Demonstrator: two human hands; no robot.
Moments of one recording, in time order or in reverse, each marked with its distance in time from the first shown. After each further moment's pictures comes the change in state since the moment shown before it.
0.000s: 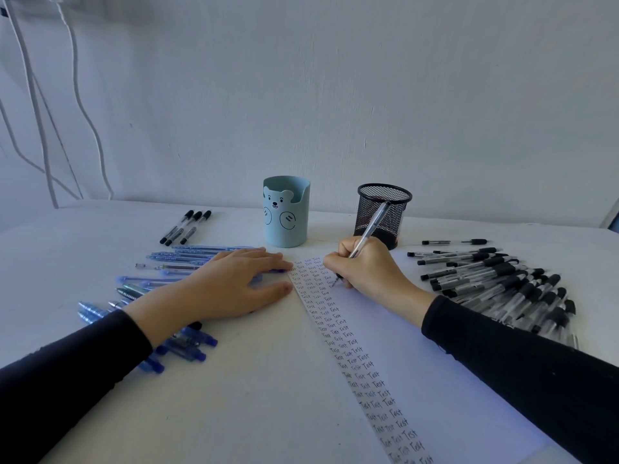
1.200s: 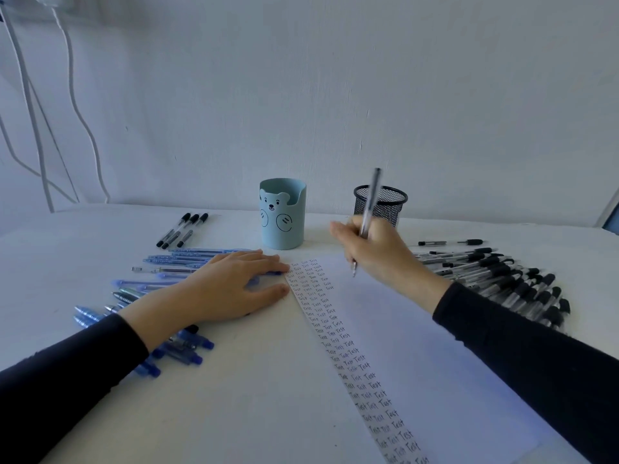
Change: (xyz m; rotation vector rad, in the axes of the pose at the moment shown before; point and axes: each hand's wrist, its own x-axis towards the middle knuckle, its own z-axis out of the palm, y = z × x) left_hand -0.001 0.003 -0.001 -0.005 -0.014 -0.013; right_hand 0.007 -0.019 -0.023 -0.047 -0.013 -0.056
